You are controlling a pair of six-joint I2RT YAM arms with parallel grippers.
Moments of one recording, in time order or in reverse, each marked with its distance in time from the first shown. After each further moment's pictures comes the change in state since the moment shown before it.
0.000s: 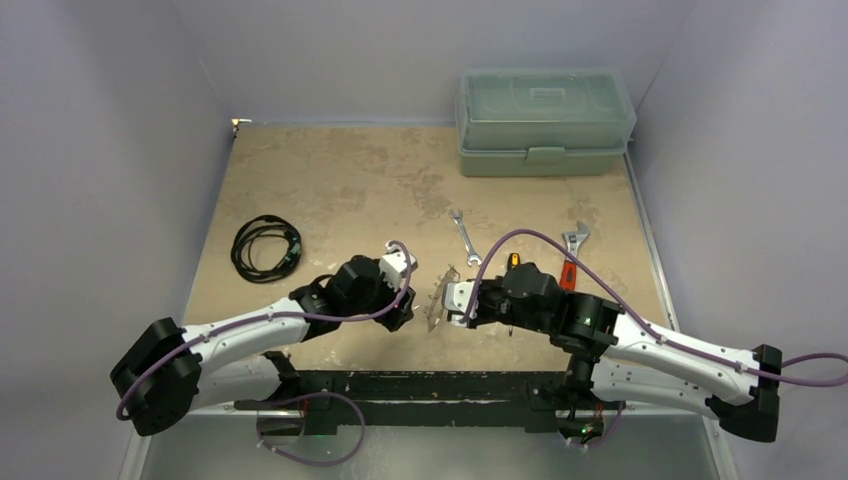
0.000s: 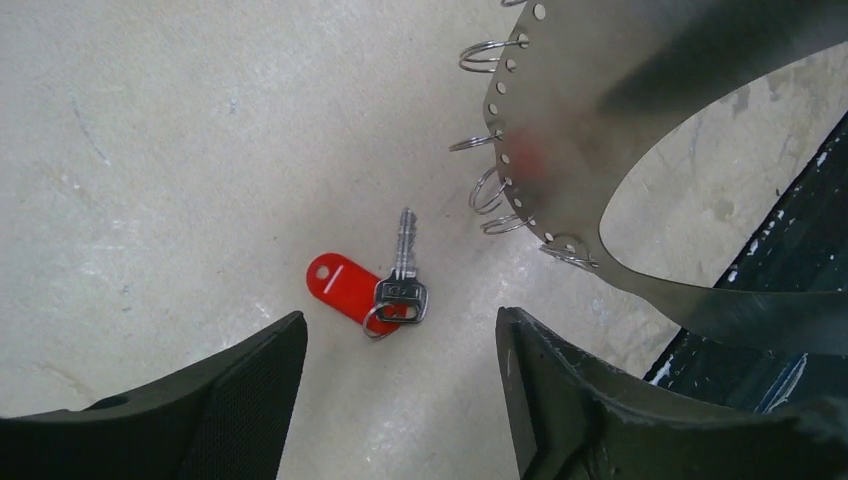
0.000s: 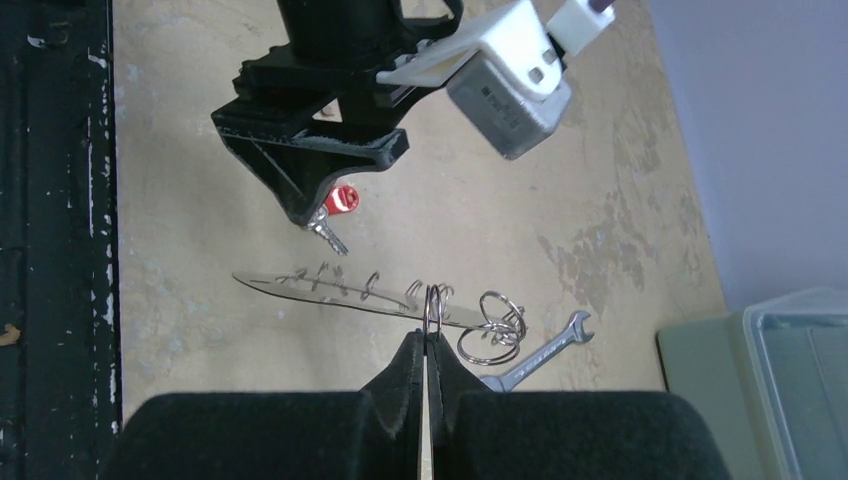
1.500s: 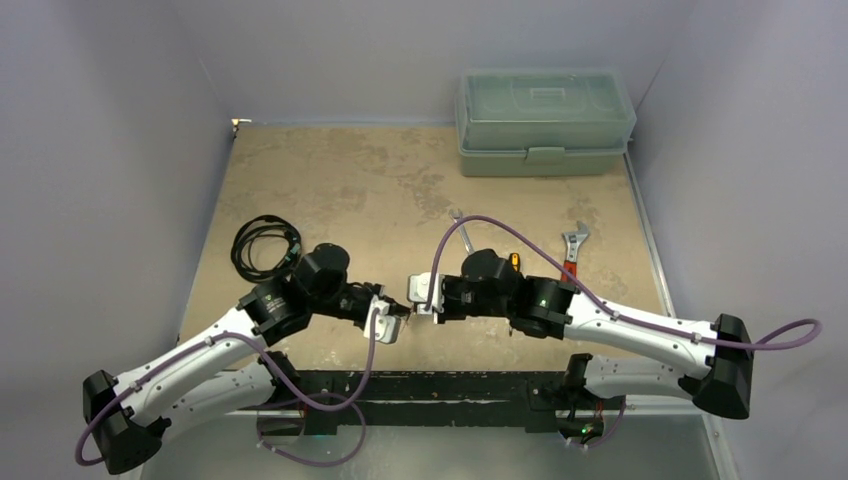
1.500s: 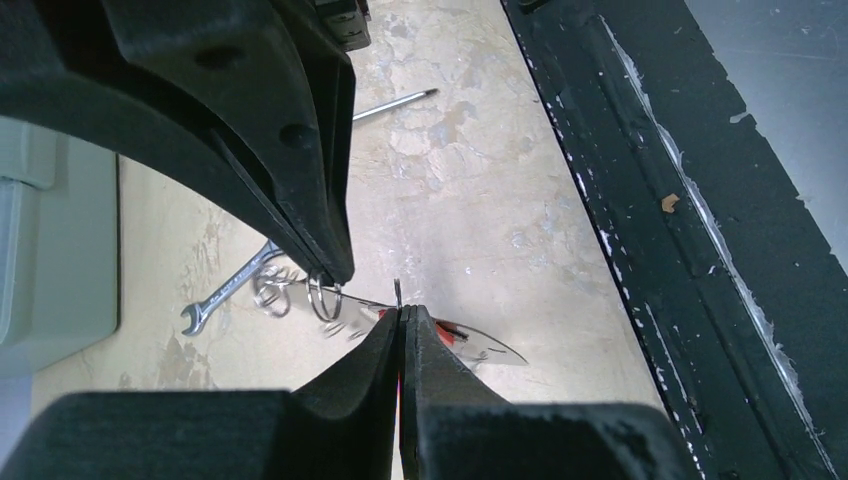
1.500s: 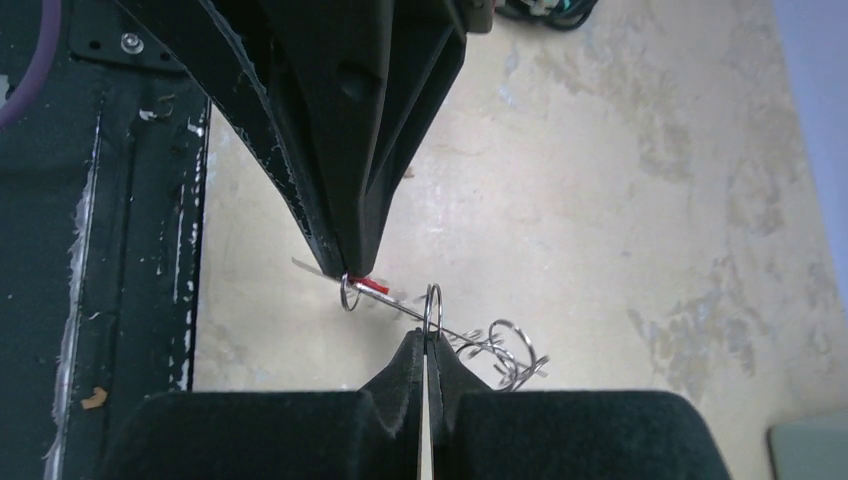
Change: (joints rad) left arm 0.001 -0.292 0.220 -0.382 0.558 1.027; right arm -0.001 0.278 0.104 0.075 -0.170 0.088
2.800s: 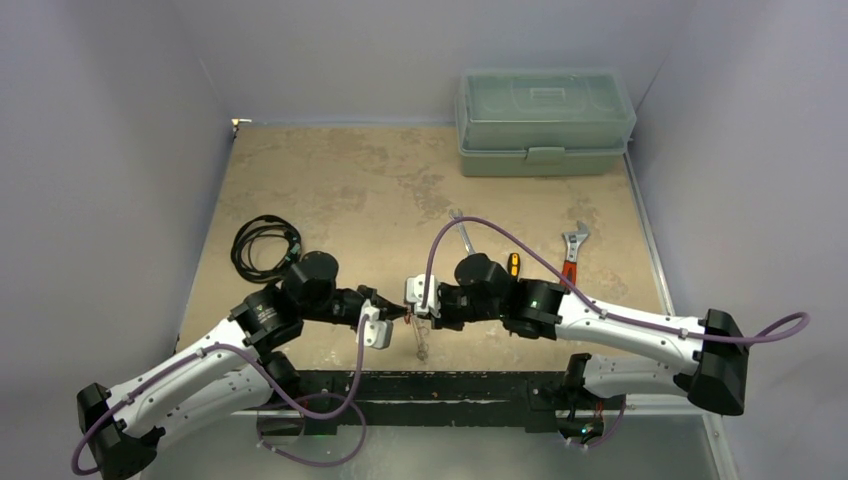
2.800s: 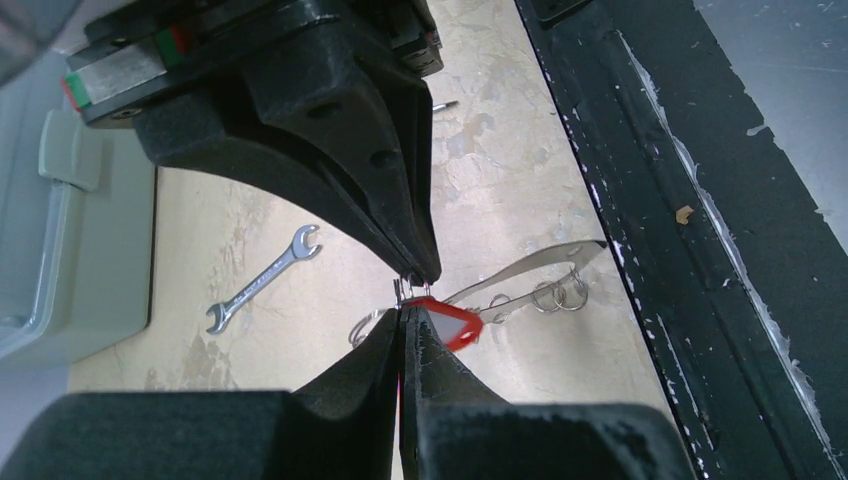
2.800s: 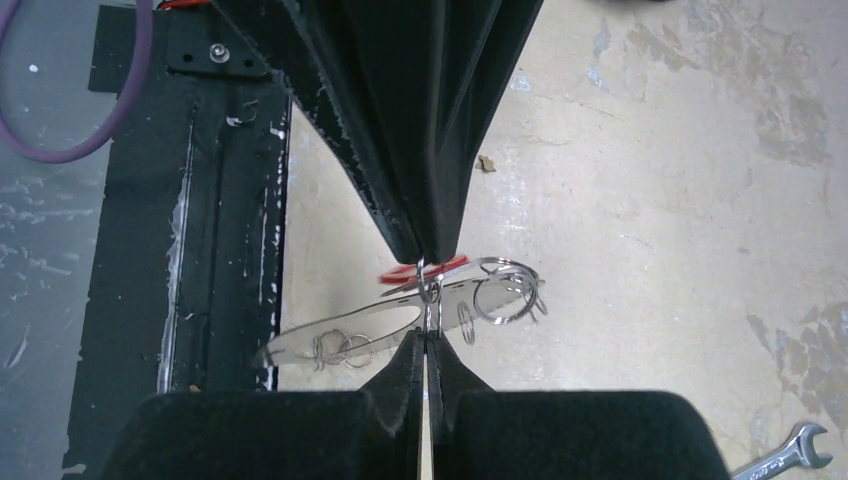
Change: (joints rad) left arm 0.001 -0.096 -0.064 0.066 -0.016 -0.035; right arm 0.000 0.018 -0.054 0.039 -0.108 0.114
